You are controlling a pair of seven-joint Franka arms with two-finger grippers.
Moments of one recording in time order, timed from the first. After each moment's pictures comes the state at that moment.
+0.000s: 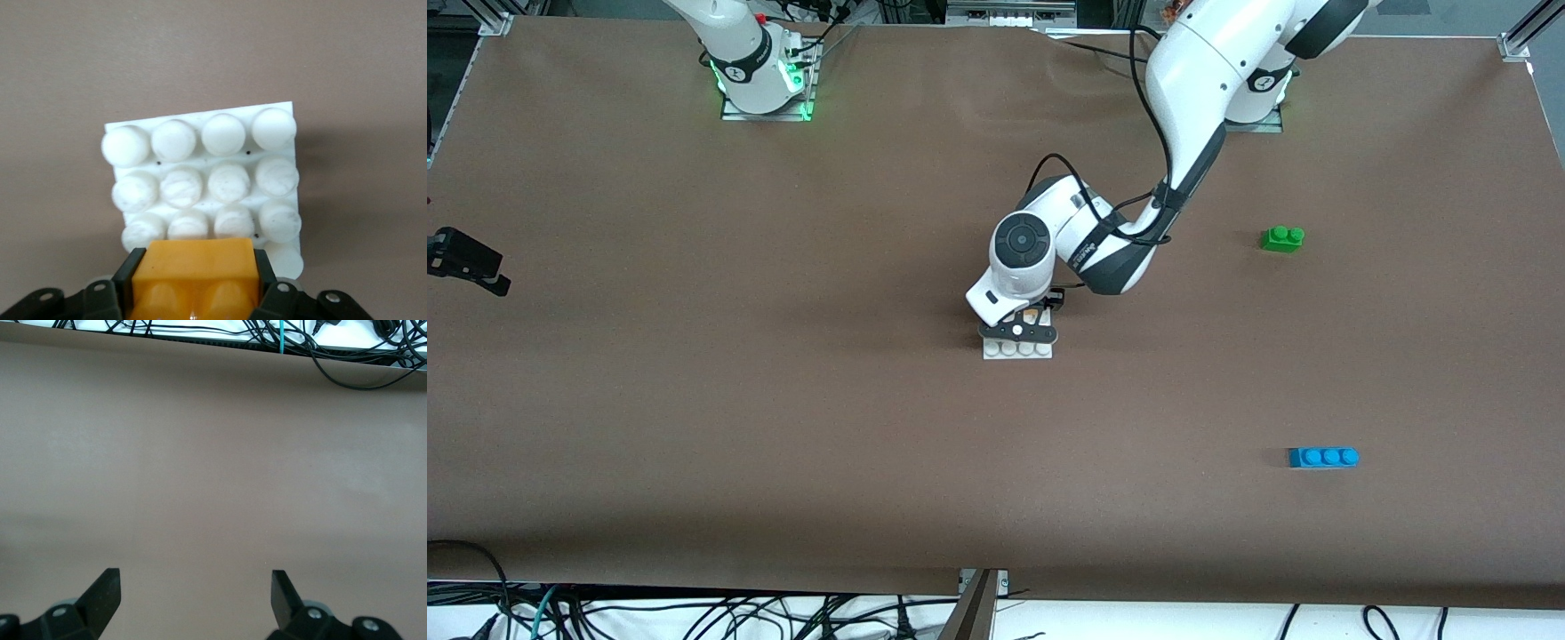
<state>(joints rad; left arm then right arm) -0.54 0.83 -0.25 -1.40 0.13 2.12 -0.72 0.08 0.18 -0.22 -1.45 0.03 1.76 -0.21</state>
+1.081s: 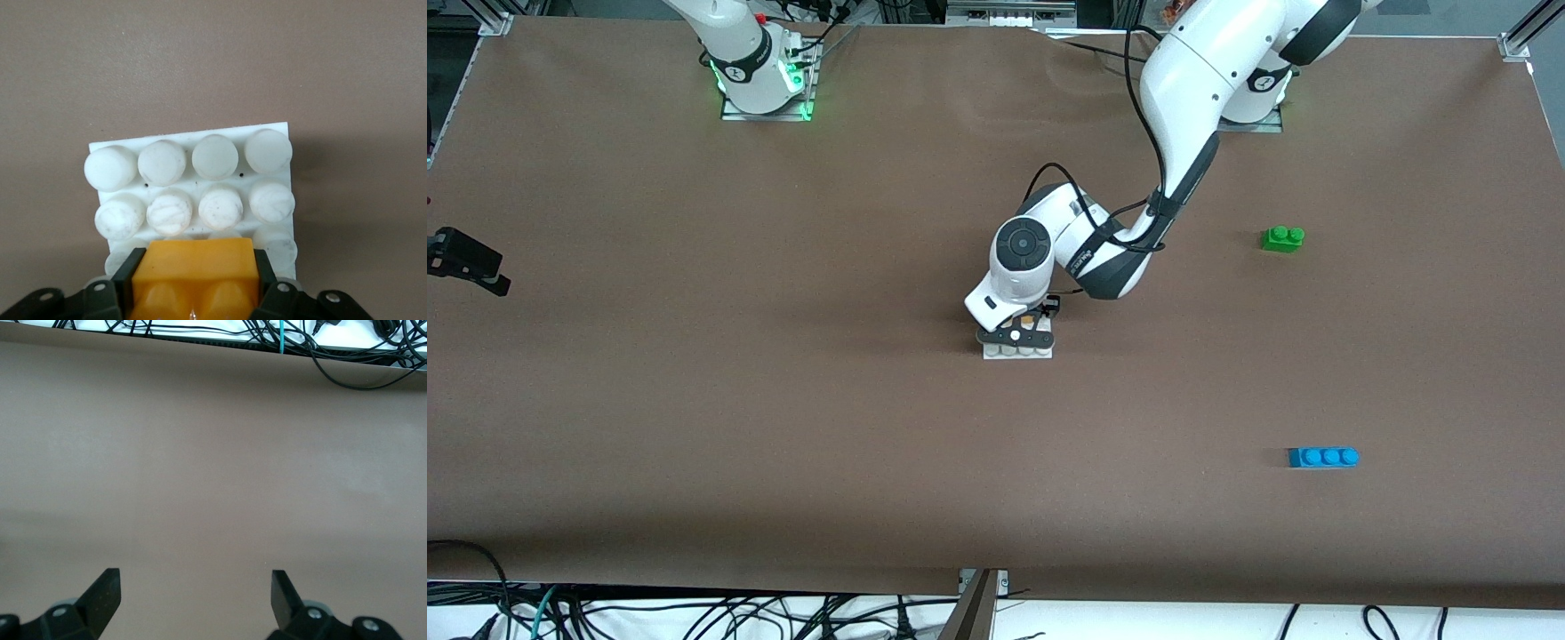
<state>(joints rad) -0.54 0.85 -0.24 -1.40 0.13 2.18 -0.72 0.08 0.18 -0.22 -1.45 0.03 1.76 -0.21</state>
